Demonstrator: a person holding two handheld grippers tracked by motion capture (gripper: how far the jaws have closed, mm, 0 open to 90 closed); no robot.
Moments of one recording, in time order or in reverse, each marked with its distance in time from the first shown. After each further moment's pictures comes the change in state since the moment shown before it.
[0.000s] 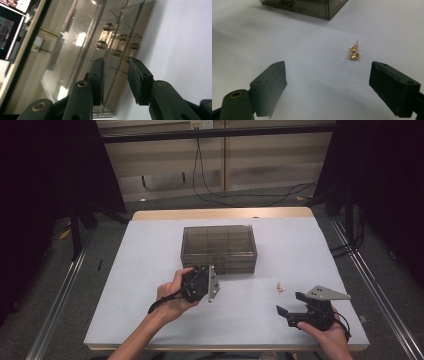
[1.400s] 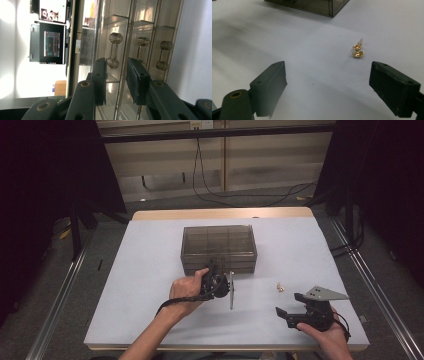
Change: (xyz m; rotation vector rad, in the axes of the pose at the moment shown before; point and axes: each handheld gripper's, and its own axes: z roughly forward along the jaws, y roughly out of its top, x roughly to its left) left arm -0.033 0.019 0.043 0.123 0.295 0.306; right arm 0.001 0.000 0.001 0.017 0.014 -0.014
